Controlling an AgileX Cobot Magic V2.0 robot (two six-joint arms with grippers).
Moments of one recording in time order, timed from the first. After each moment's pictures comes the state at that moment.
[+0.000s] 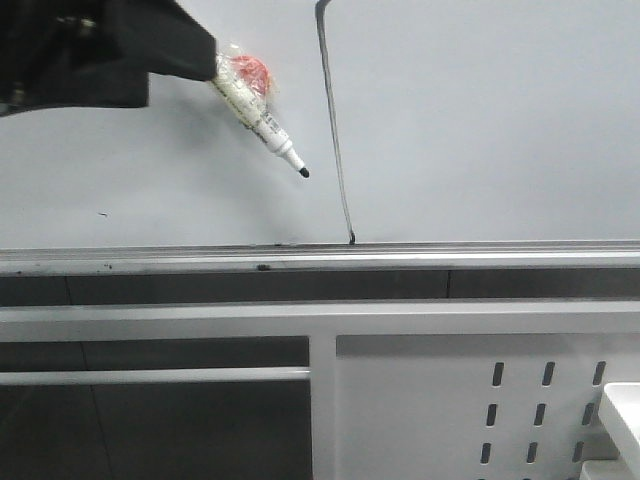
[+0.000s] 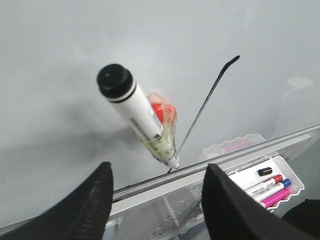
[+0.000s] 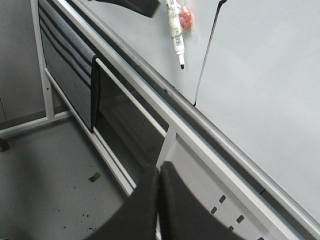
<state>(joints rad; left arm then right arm) -0.80 1.08 -0.57 -0.68 -0.15 0.25 0.67 0.20 -0.46 0.18 0.67 -0.42</state>
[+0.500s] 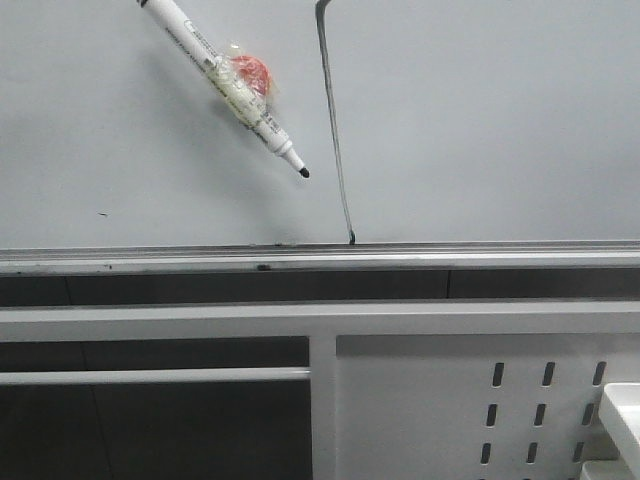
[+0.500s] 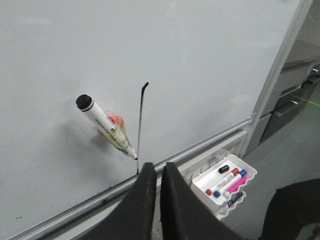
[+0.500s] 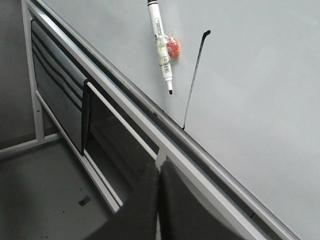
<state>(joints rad) -0.80 0.48 -0.40 -0.50 0.11 0.33 0.67 0.20 -0.46 0.18 0.58 -0.42</state>
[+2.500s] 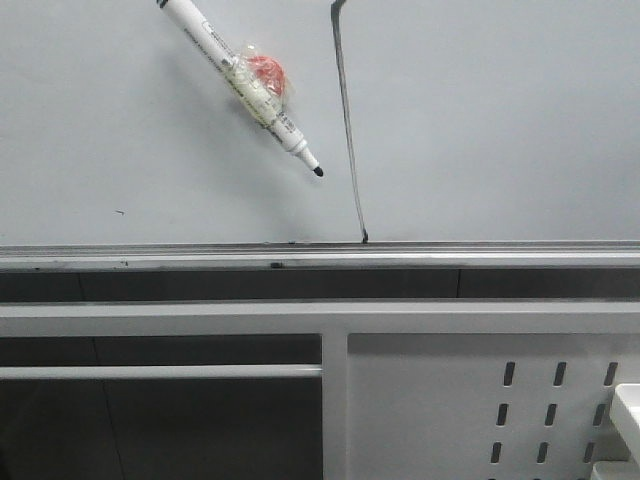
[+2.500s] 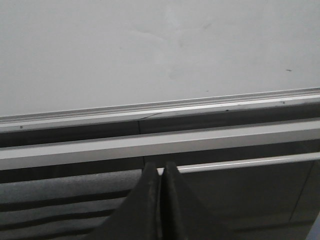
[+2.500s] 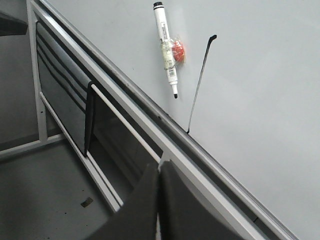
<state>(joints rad) -0.11 -0.01 0.00 0.06 0.34 -0.03 0.67 0.20 -0.46 0.17 0.58 -0.42</state>
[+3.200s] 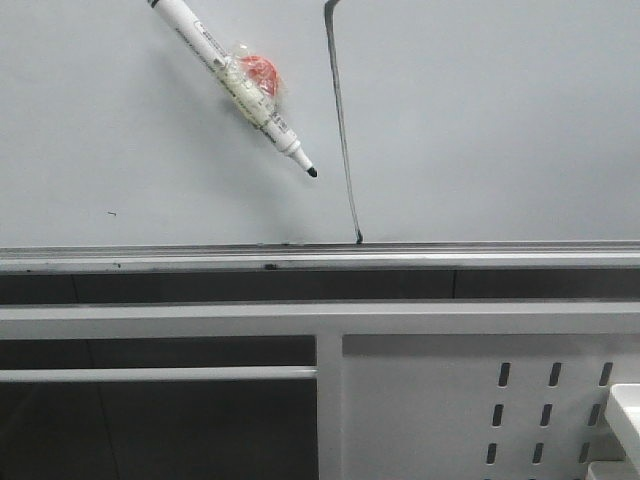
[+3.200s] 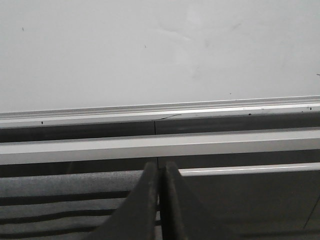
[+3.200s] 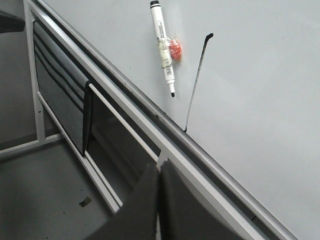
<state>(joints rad) -0.06 -0.01 0.00 0.06 0.34 -0.03 0.67 0.20 -0.46 0.17 0.58 -0.42</state>
